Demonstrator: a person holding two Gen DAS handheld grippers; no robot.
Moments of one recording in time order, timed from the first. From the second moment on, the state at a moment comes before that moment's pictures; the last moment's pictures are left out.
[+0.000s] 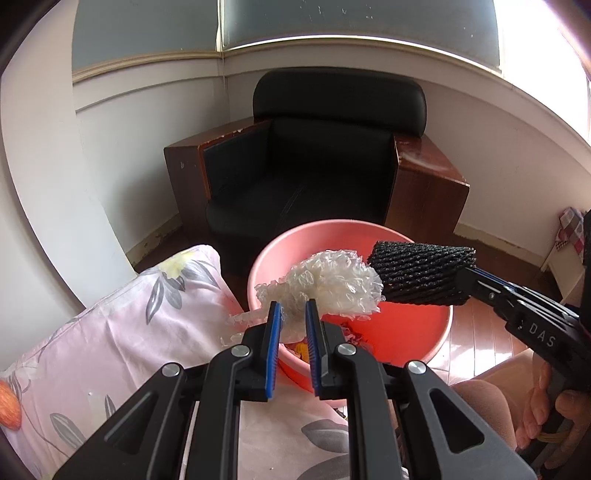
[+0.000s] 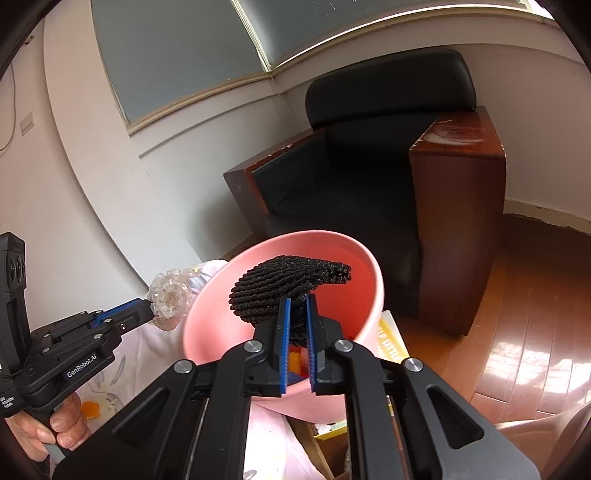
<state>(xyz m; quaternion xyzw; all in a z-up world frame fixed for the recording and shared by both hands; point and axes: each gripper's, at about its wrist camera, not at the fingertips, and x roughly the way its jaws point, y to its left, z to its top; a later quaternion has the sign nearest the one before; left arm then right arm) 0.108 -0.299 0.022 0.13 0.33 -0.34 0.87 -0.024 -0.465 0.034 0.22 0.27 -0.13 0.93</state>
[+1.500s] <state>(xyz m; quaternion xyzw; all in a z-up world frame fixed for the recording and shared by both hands) 0.122 -0.309 0.008 0.09 0.38 -0.32 0.86 0.003 -0.477 0.021 0.20 0.30 -0.15 0.92</state>
